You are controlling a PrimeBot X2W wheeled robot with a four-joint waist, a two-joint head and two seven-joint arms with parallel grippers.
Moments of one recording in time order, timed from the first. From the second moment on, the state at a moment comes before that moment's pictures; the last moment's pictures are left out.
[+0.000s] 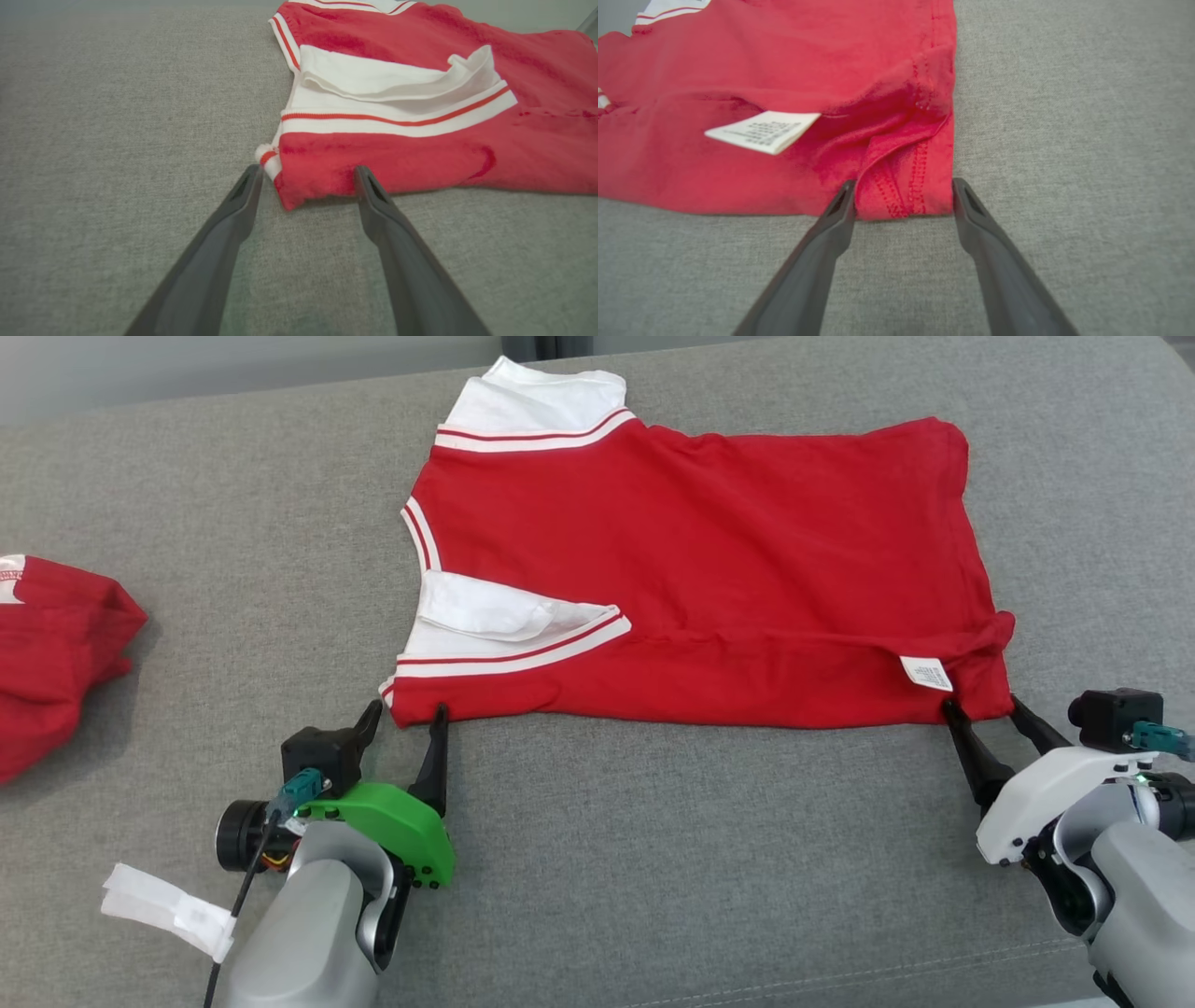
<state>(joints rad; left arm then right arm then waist) -0.48 0.08 -0.33 0.80 -0.37 -0.07 -0.26 -0.45 -0.45 0.47 0.73 0.75 0.13 -0.20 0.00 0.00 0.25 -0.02</state>
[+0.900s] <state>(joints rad) -0.17 0.07 -0.18 0.49 -0.39 -0.05 -0.26 -0.29 -0.44 0.49 0.60 0.84 0.13 -0.26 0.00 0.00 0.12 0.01</state>
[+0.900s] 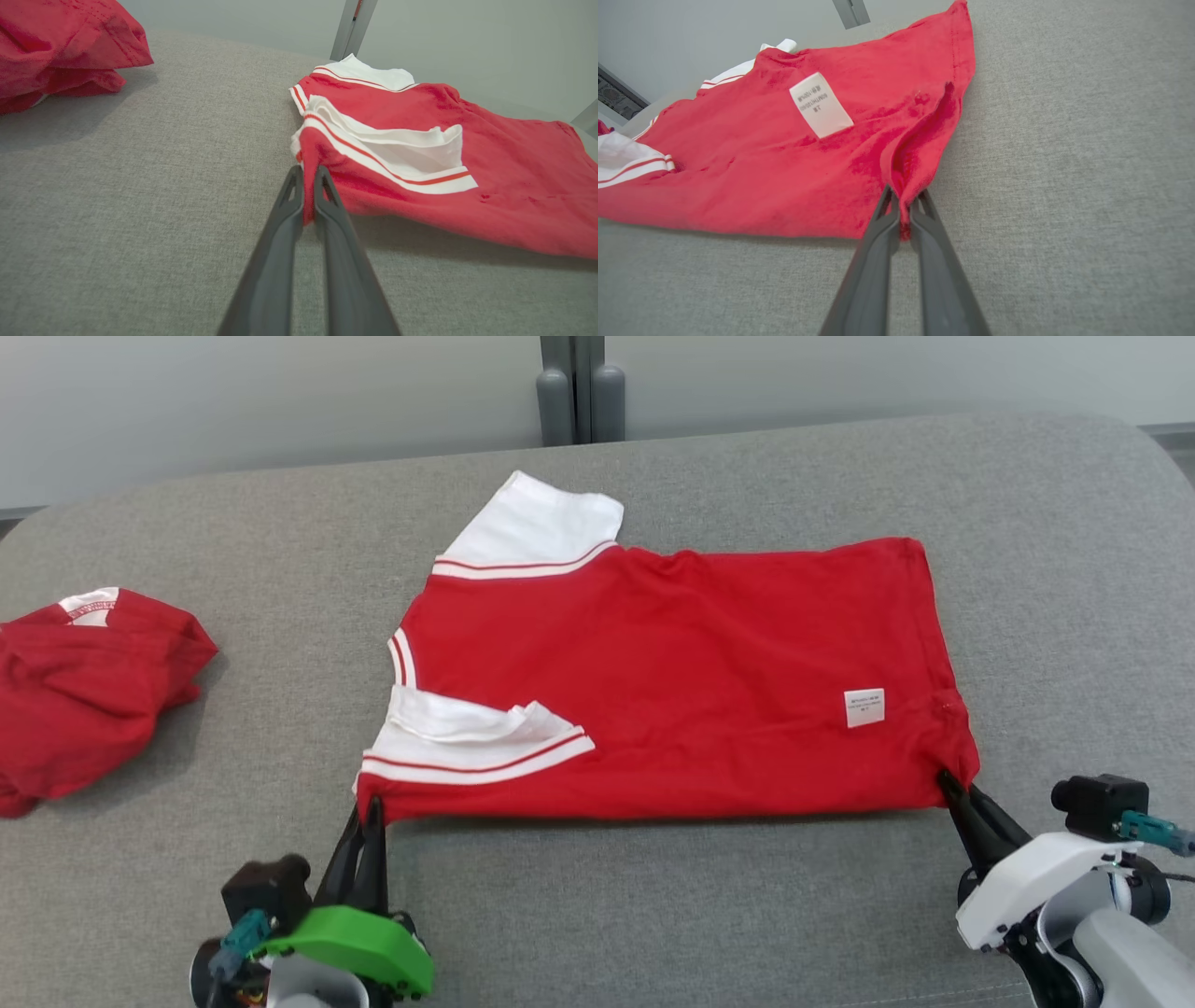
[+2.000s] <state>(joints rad) -0.03 0.05 -0.15 0.25 -0.37 -0.01 -0.26 -0.04 -0.35 0.11 0.33 0.60 0.13 -0.25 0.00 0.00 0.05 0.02</state>
